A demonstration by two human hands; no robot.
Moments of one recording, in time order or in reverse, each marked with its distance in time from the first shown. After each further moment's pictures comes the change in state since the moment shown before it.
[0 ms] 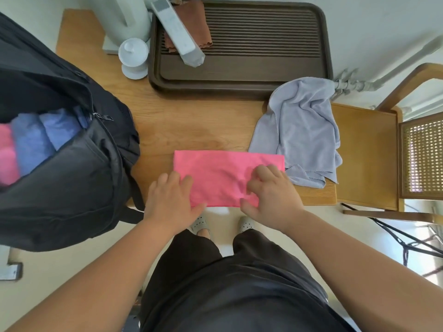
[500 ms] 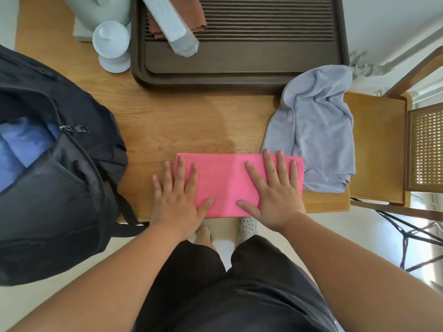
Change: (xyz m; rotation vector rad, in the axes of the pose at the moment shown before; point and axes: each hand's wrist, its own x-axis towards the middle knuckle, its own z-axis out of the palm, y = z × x) left_hand 0.040 0.000 0.047 -0.116 -0.180 -0.031; right_hand 0.021 0.031 0.059 -0.229 -0.220 0.183
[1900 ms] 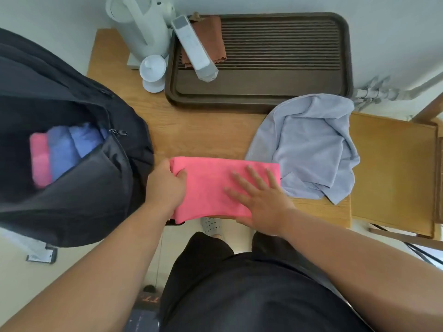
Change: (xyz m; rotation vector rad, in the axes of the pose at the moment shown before) left_hand -0.015 0.007 -0.097 -0.820 0.299 -0.581; right_hand 0.008 -0.009 -0.045 -0.130 -0.195 -0.490
